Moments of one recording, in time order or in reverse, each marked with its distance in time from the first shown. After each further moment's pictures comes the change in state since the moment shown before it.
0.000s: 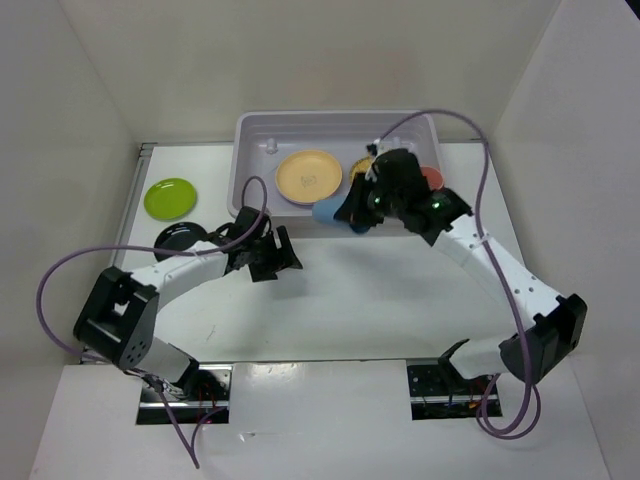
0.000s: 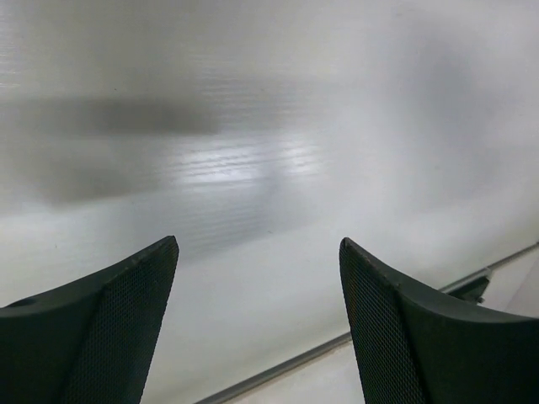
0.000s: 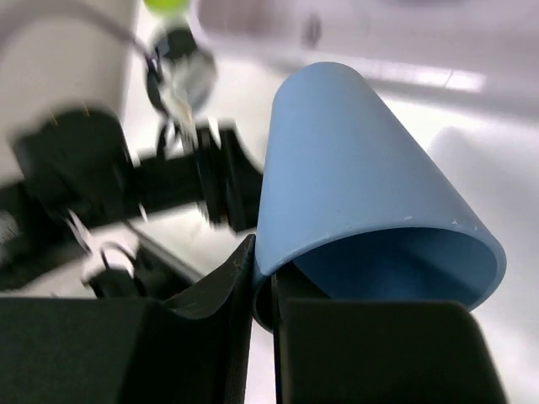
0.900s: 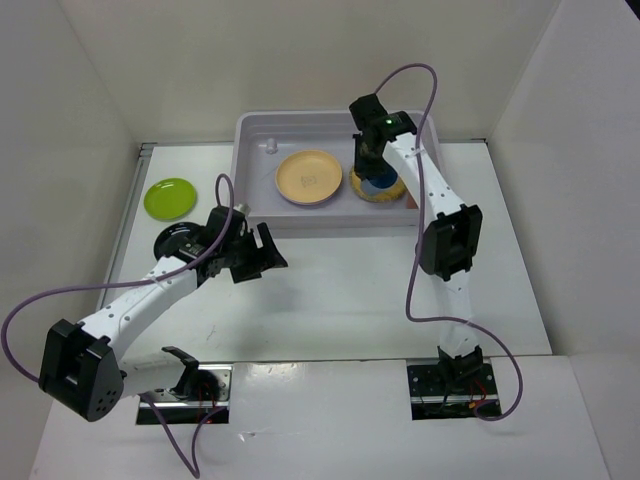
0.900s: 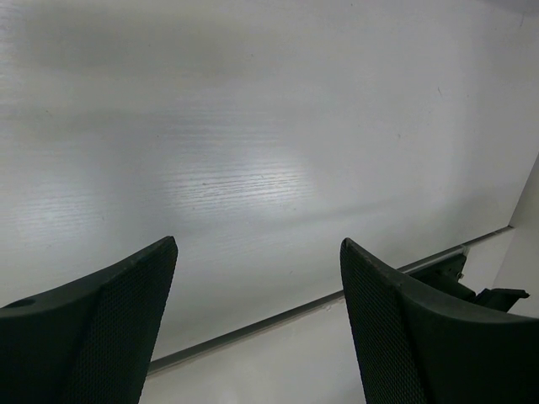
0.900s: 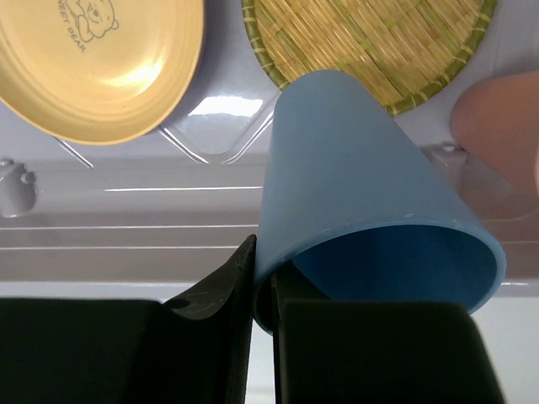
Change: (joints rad) left arm 0.040 -0.319 -0.004 -0.216 -0.014 0.030; right arm -0.200 0.830 0.980 -0.531 0.370 -0.232
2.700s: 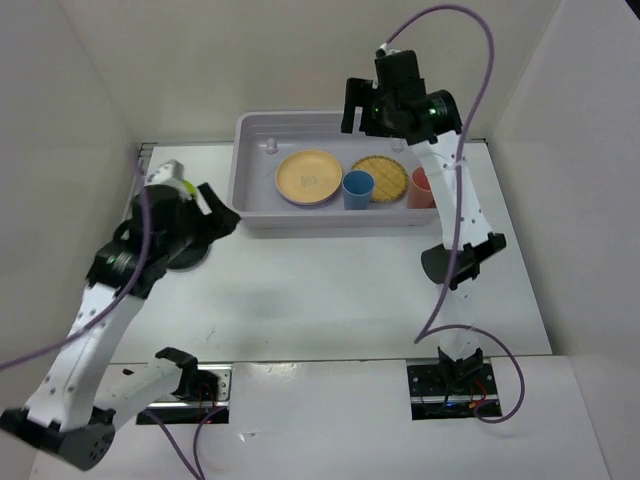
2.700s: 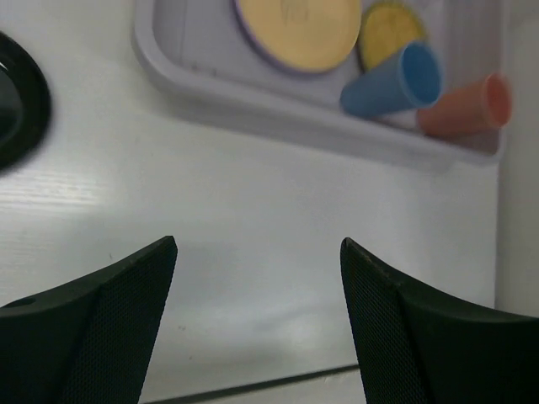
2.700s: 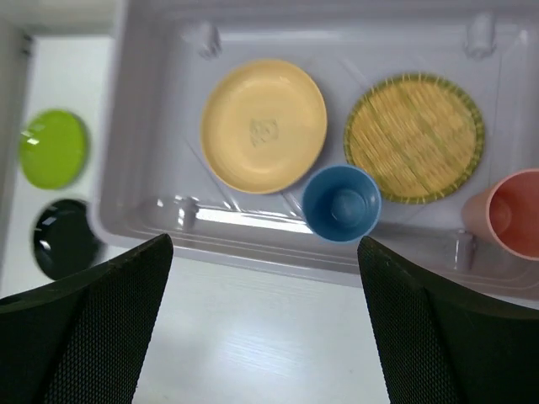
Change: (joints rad) left arm 0.124 -0.215 0.310 -0.250 -0.219 0.130; right arm 0.028 -0.048 0.438 -0.084 -0.077 -0.047
